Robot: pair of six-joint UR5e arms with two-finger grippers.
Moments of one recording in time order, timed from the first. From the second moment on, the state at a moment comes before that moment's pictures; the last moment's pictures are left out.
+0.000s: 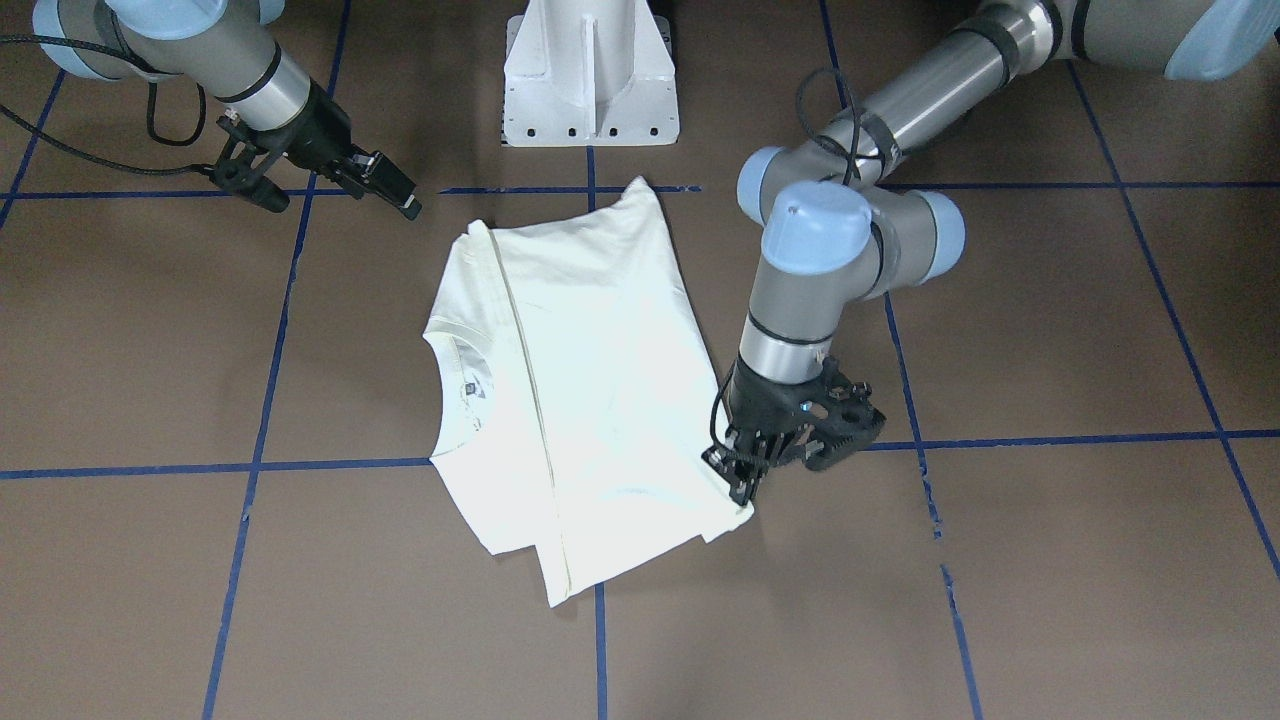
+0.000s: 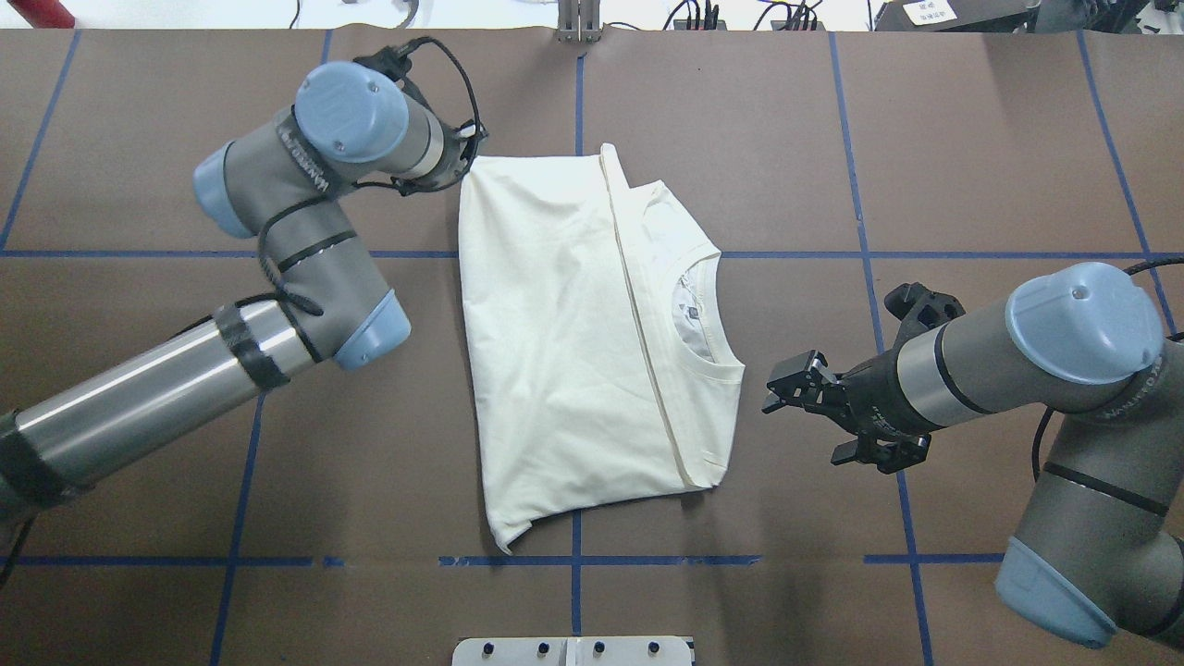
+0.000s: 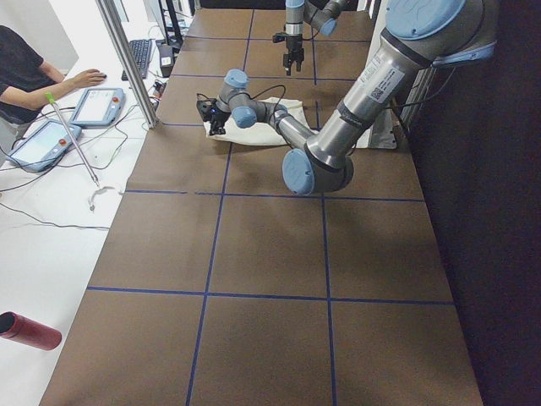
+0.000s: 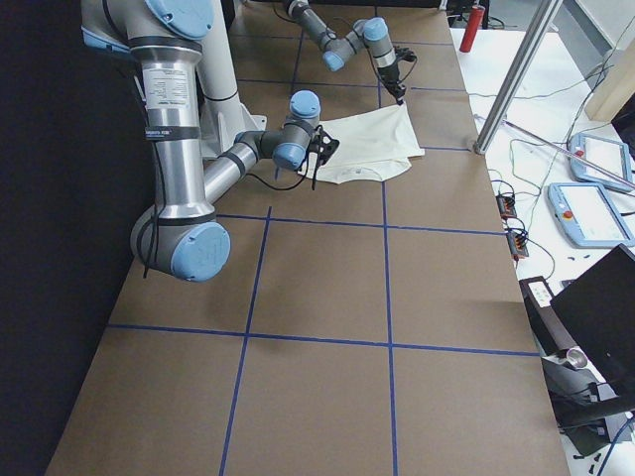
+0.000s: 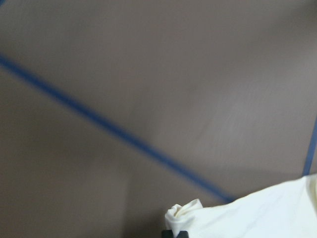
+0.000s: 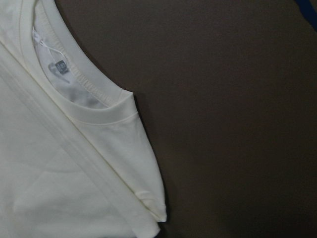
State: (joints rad) left arm -0.77 -2.40 -1.17 -2.13 -1.69 -1.66; right arm 0.57 -1.47 2.06 -1.13 2.09 1.86
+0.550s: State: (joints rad) left arm -0.82 -2.37 -1.18 -2.28 -1.74 -1.59; right arm 0.55 -1.34 1.97 -1.14 2.03 1.86
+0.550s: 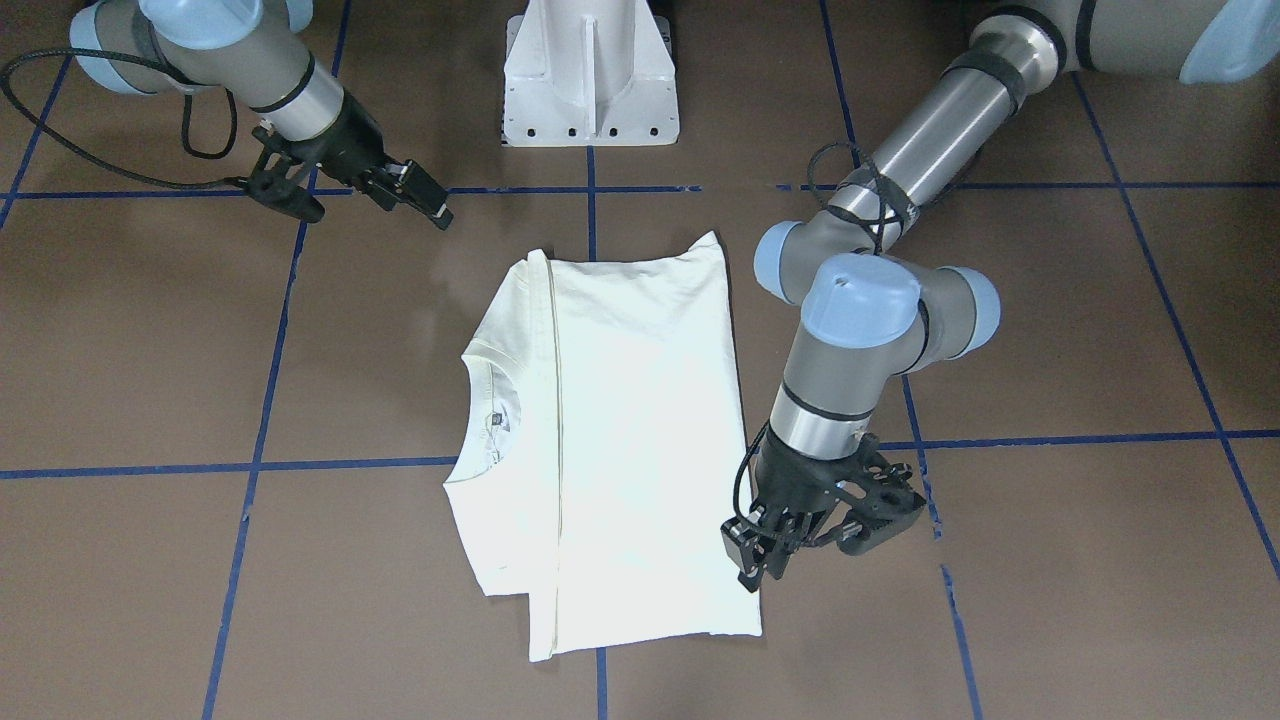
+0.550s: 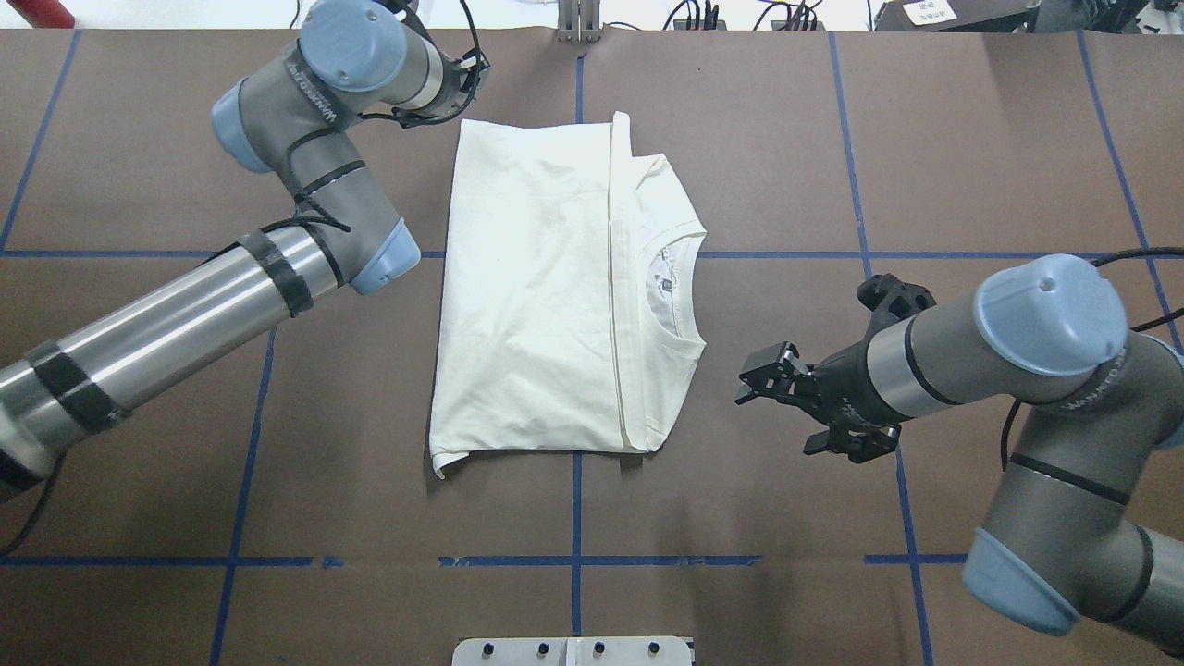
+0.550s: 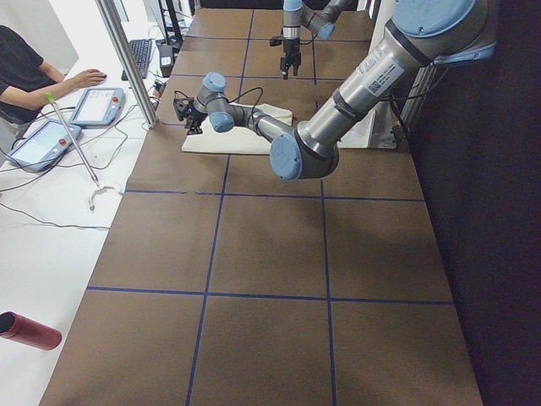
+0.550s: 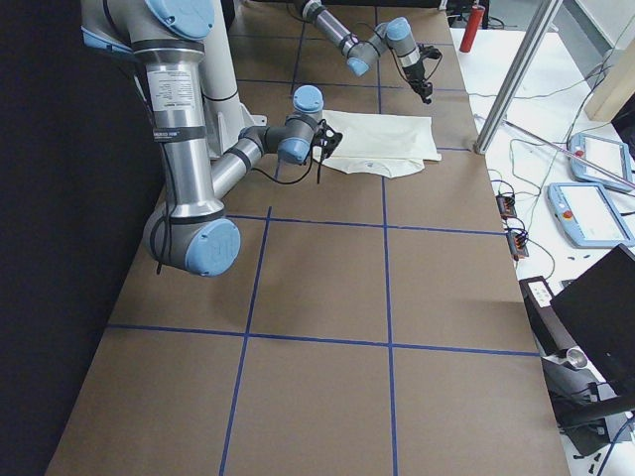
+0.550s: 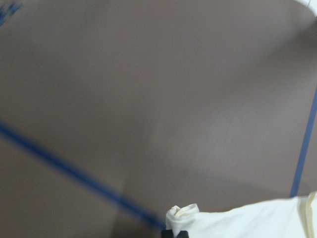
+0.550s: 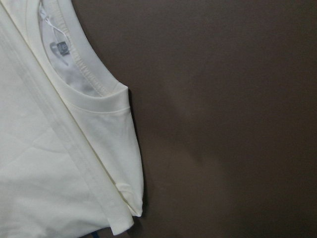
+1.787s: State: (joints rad) left arm -0.82 -2.09 -1.60 -2.22 -1.86 -1.59; right arm 0.46 -0.92 1.63 -1.54 1.81 1.16
